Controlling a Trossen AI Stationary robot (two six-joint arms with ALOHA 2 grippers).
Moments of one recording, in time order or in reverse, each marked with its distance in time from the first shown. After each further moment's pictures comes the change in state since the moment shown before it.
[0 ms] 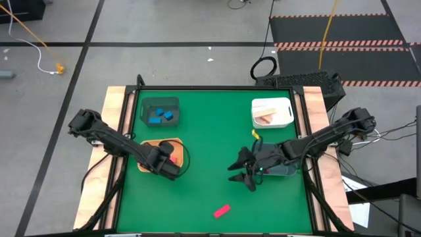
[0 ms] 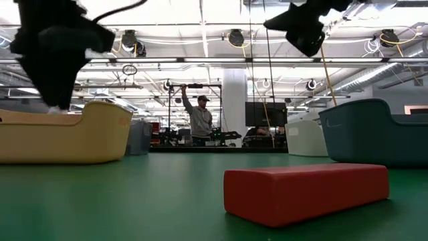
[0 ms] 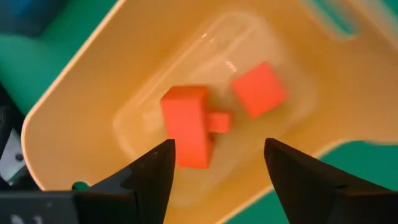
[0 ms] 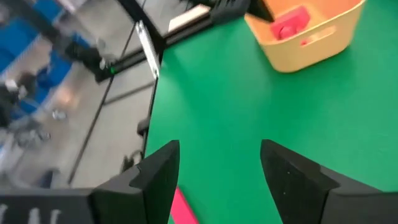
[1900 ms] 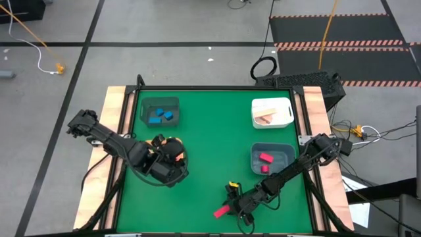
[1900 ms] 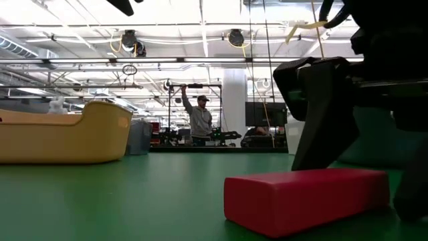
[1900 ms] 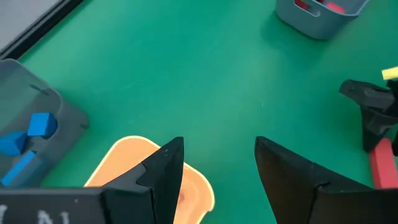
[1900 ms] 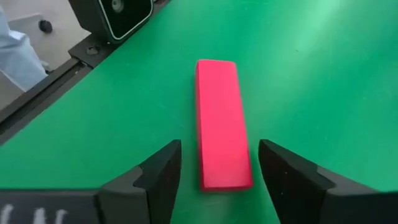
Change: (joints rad) left arm -0.071 0.000 0.448 -0.004 -0.358 0.318; right arm 0.261 0.623 0.128 0.244 0.100 -0.630
